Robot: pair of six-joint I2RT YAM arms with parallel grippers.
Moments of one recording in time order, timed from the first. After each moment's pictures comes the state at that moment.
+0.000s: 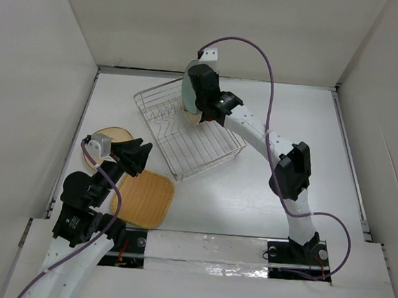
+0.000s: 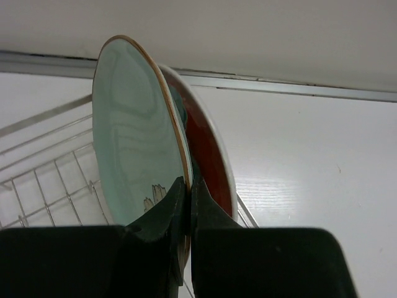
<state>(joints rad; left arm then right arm) -0.37 0.26 0.58 -0.14 0.12 -0.32 0.78 2.13 2.14 -0.36 0.79 0.18</state>
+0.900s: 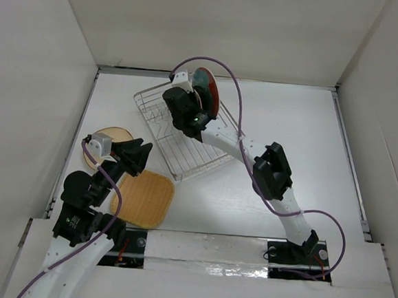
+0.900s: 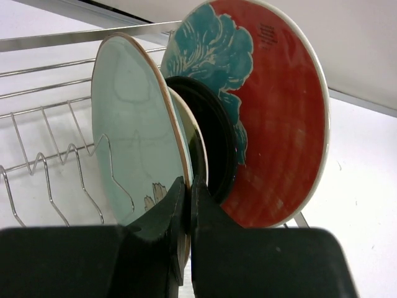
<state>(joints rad) -0.37 0.27 0.58 -0.14 0.12 -0.32 0.91 2.30 2.13 -0.25 0.92 0.02</state>
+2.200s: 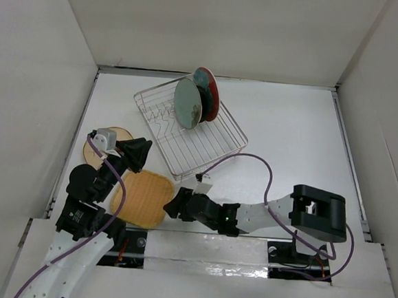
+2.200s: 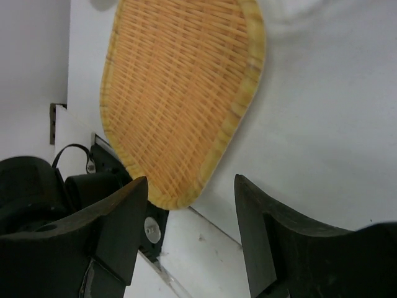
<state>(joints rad) -0.36 0.33 0.58 -0.15 0.10 -0.32 1.40 1.66 0.76 0.37 0.45 1.19</state>
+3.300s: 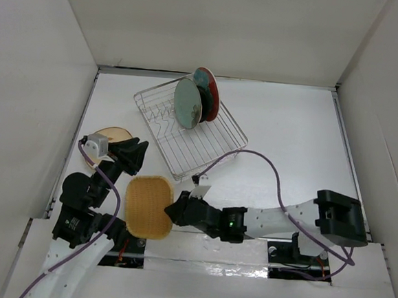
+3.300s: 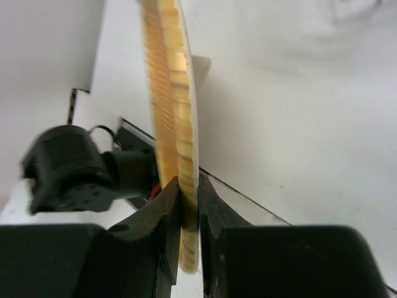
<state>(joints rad) -0.36 0.26 0.58 -0.15 0.08 -0.32 1.49 1.57 0.84 0.22 0.54 1.17</state>
